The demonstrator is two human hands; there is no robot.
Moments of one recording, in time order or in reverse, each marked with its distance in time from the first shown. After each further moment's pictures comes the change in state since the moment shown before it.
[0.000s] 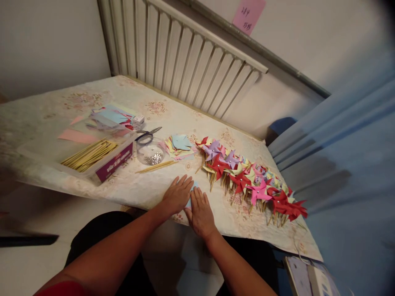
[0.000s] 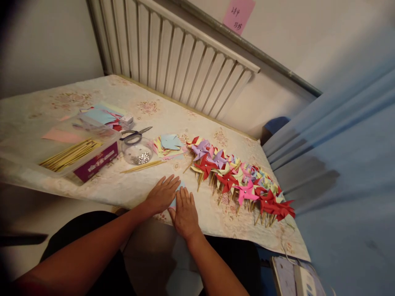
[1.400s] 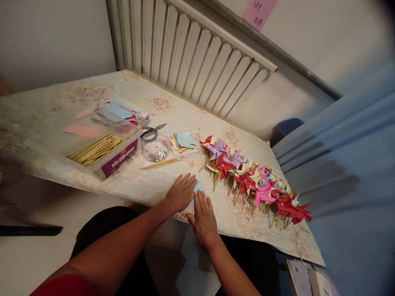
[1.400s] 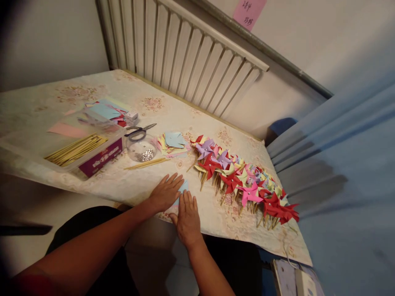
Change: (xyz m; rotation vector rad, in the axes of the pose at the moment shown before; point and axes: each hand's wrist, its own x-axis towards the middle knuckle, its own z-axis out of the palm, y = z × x) left_hand 0.001 0.002 0.001 0.066 -0.038 -0.031; right_hand -0.019 -0.007 0.001 0.008 -0.002 0.009
